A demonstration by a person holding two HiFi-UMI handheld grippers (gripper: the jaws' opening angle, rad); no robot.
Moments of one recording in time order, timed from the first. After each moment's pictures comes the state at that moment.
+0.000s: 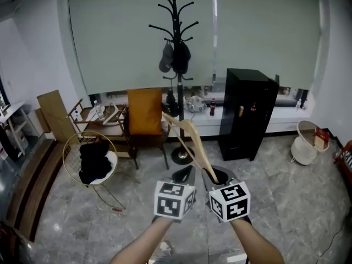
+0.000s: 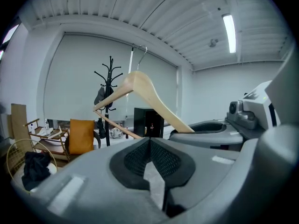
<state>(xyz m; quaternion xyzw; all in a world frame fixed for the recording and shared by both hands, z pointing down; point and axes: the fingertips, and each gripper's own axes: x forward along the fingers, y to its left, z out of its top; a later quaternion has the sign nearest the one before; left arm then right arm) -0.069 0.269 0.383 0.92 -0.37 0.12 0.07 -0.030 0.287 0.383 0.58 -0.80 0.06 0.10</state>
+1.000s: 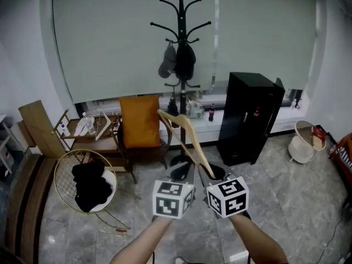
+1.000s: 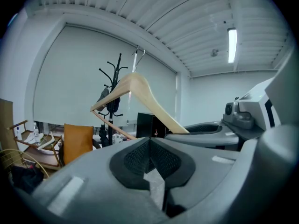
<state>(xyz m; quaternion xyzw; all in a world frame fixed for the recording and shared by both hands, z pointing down) -0.161 0.063 0.366 0.94 -0.33 0.08 0.07 -0.131 0.078 0.365 0.62 -0.78 0.05 0.10</state>
